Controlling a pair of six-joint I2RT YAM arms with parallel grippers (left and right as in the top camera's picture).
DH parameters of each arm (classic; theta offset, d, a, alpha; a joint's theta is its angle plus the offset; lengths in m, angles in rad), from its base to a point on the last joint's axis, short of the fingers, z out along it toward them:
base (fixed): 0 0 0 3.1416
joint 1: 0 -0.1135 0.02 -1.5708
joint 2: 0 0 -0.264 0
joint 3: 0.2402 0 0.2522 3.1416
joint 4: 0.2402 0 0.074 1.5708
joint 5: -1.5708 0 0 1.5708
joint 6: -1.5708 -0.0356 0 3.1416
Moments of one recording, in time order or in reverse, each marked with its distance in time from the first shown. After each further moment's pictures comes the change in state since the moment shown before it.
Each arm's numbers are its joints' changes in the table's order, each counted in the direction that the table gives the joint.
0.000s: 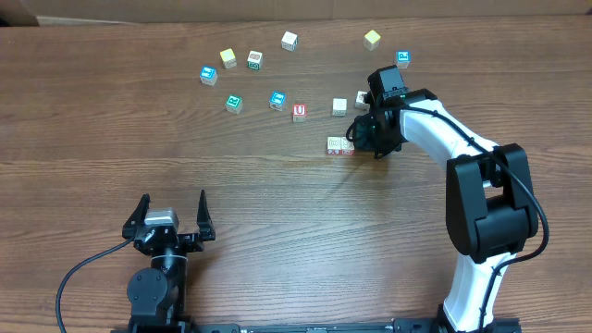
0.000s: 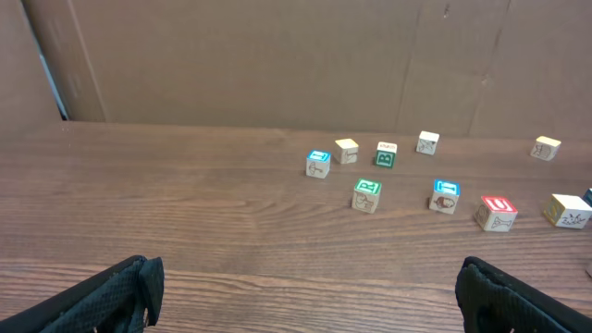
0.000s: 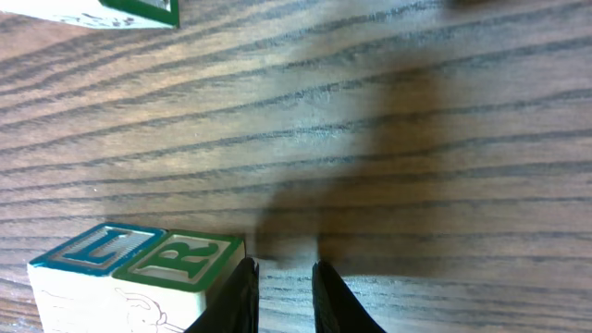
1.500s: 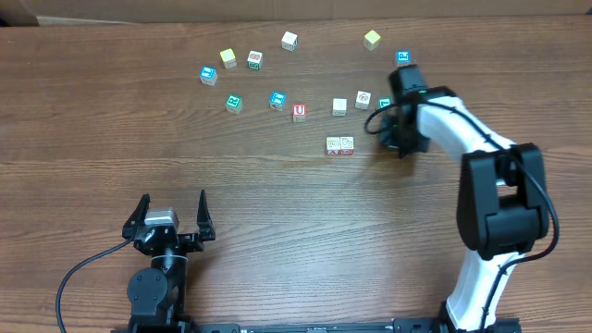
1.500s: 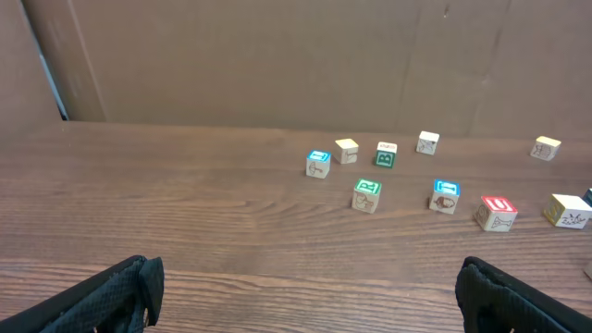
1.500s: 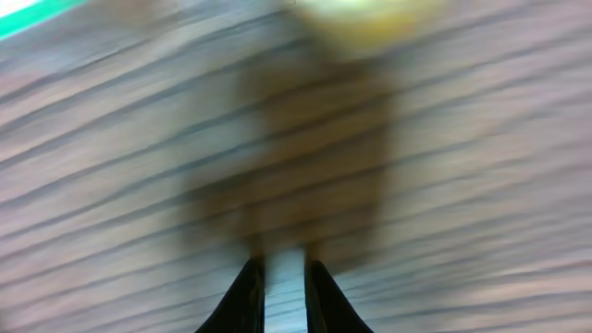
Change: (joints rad) left arm 0.000 0.000 0.000 0.000 0.000 0.000; right arm 0.124 0.000 -0.001 0.078 -0.233 -0.064
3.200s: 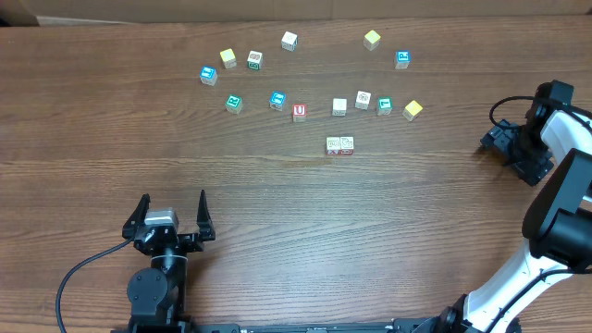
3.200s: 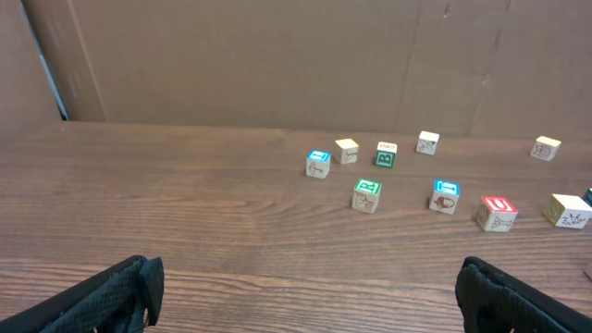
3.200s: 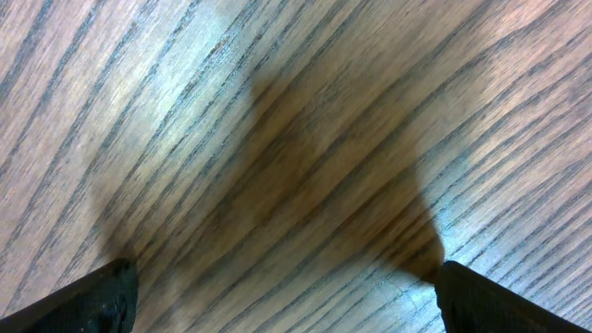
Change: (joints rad) left arm 0.000 0.000 0.000 0.000 0.000 0.000; right arm 0.565 0.000 0.001 0.011 -0.009 -0.014
